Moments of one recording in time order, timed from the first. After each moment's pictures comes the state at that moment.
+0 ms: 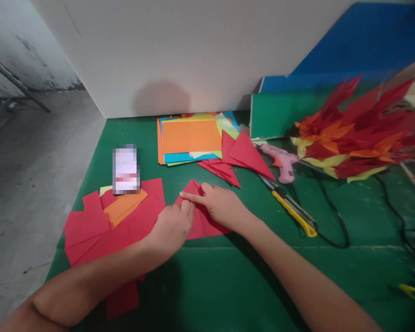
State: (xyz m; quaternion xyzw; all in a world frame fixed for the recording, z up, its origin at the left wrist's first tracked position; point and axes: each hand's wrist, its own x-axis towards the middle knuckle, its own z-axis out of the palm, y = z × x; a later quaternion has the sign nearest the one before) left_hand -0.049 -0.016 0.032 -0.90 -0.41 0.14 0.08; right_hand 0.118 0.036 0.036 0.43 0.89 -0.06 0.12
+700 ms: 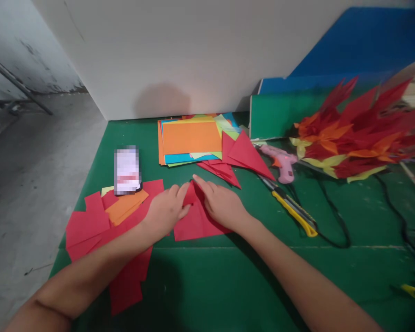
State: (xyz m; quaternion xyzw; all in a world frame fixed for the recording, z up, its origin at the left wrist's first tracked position) left_hand -0.062 0.008 0.031 -0.85 -0.53 0.02 0.01; right_hand 0.118 0.033 0.019 0.50 0.86 -0.07 0.00
